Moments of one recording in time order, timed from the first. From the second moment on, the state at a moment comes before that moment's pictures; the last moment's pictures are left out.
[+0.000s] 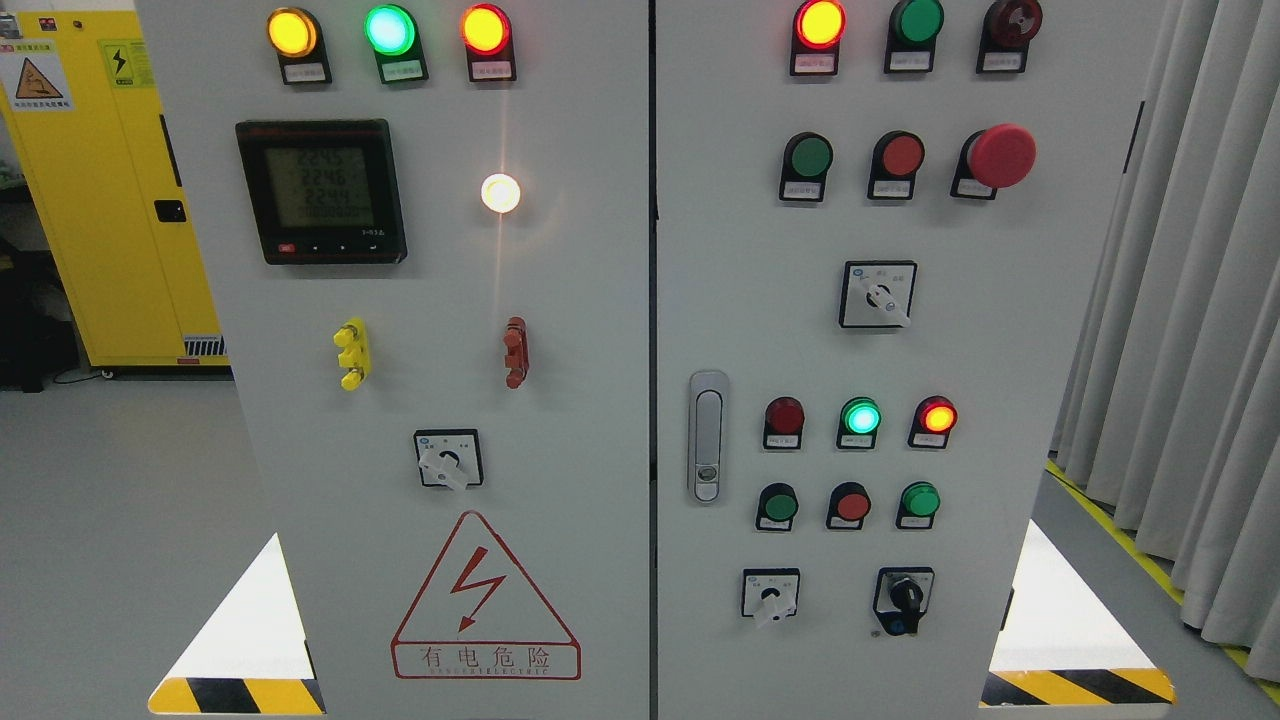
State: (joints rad) left arm 0.00 0.03 -0.15 0.00 0.09 -0.11 -0.01; right arm 0.18 -0.14 -0.04 -0.20 0.00 -0.02 0.21
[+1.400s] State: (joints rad) left arm 0.00 0.02 -0.15 0.00 0.09 -0.11 -0.02; right arm 0.23 -0.15 0.05 -0.53 0.02 -0.33 0.24
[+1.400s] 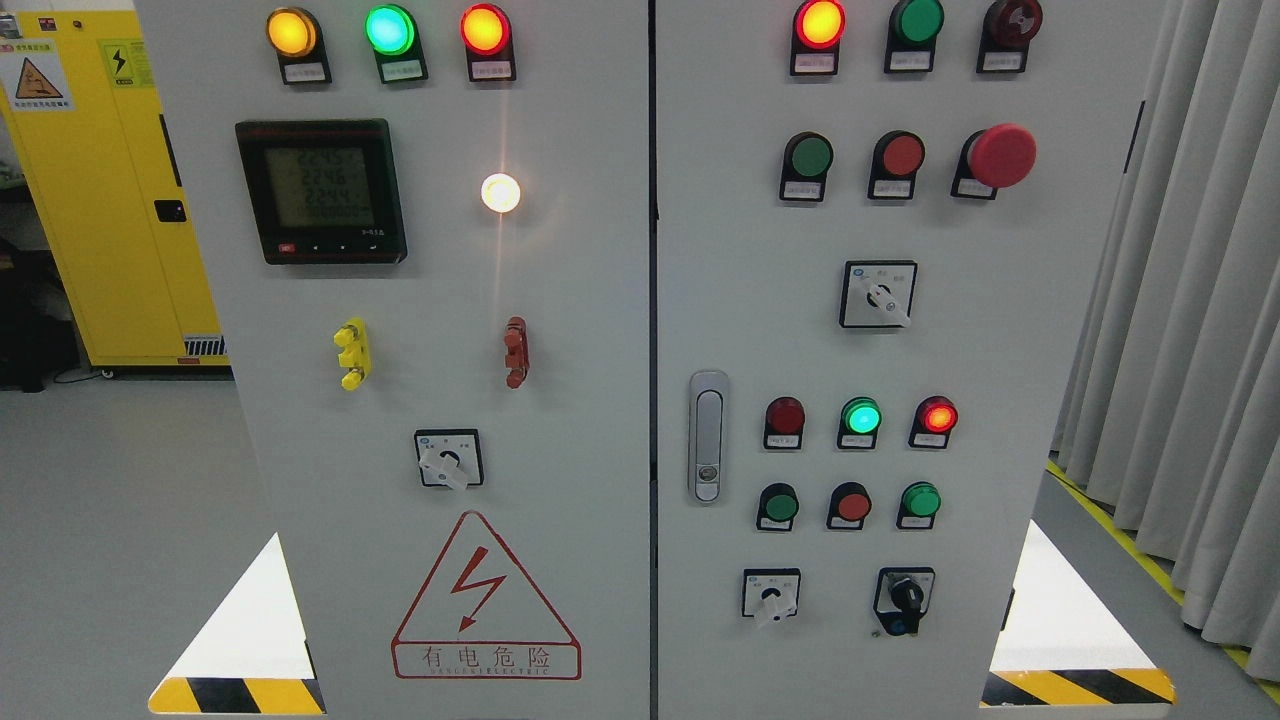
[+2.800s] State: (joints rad) left arm 0.00 0.02 -0.15 0.00 0.09 -0.11 -0.01; right arm 0.19 -0.14 0.03 -1.64 0.41 -0.50 0.37
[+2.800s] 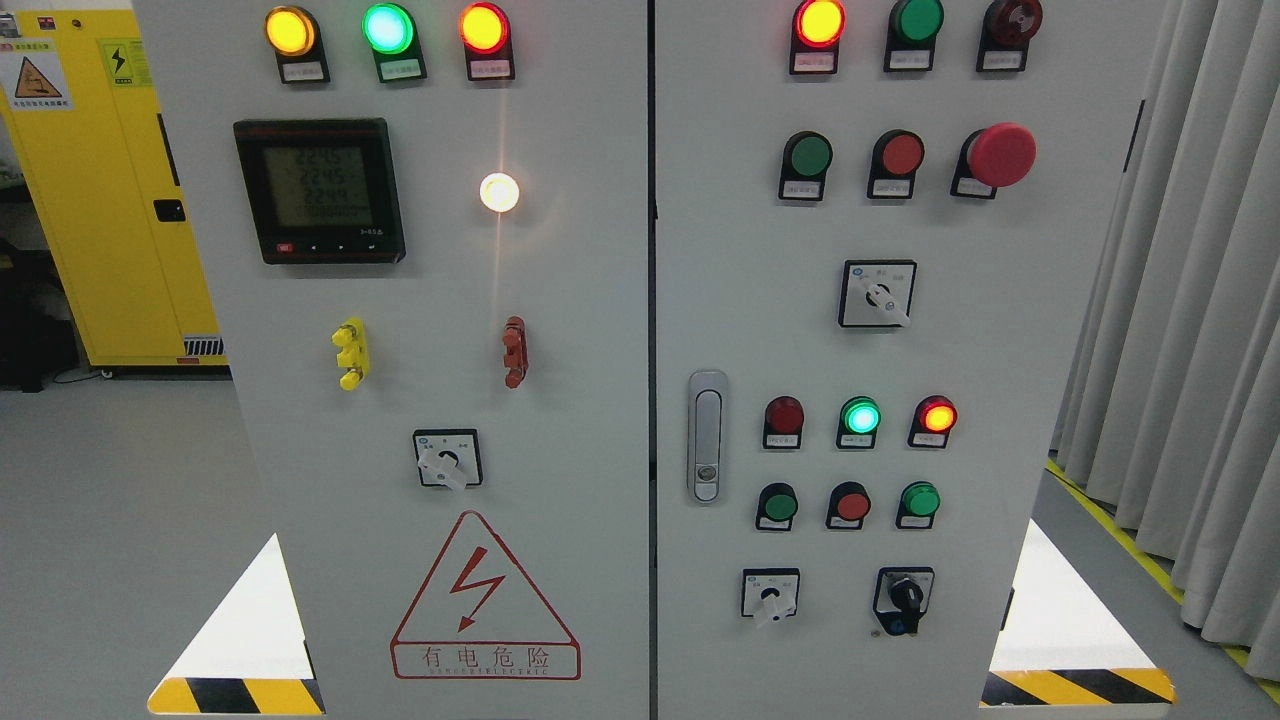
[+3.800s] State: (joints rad) left arm 0.00 -0.02 -0.15 0.00 0.09 -0.12 -0.01; right arm -0.16 -0.14 -0.07 -1.90 0.85 -0.49 0.36
